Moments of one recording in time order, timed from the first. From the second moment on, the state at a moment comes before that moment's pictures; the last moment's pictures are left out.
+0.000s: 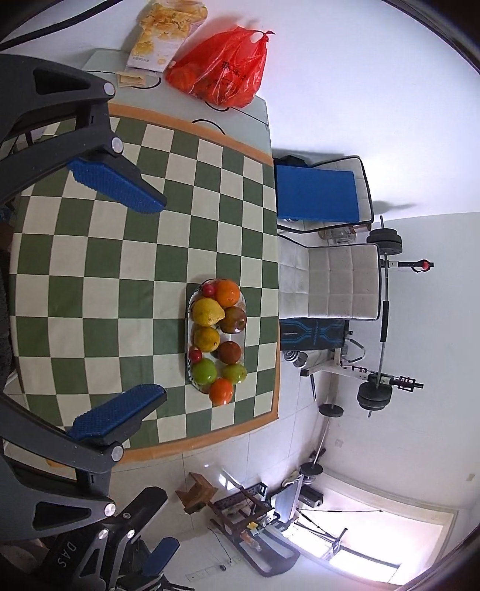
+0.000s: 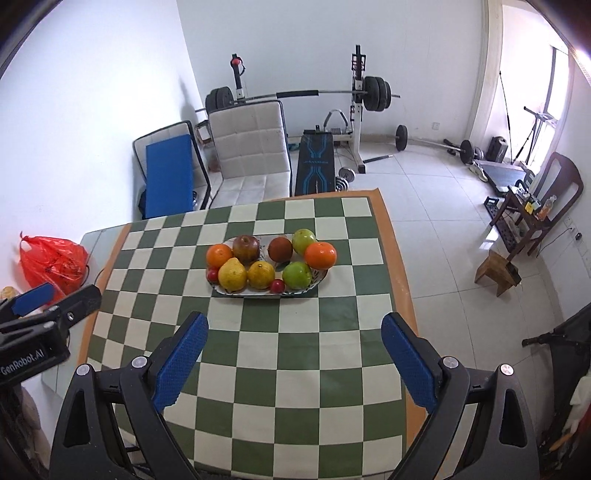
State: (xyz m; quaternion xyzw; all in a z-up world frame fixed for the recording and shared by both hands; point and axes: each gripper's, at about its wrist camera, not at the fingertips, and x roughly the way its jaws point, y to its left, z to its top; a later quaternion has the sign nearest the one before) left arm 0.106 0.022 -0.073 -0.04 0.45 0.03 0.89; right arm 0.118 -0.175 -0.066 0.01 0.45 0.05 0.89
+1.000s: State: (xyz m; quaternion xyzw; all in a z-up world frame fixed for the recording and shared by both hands) left arm 0.100 0.012 -0.063 -0.04 0.43 0.04 0.90; right arm 0.067 -0.174 -0.010 0.00 0.43 0.05 0.90
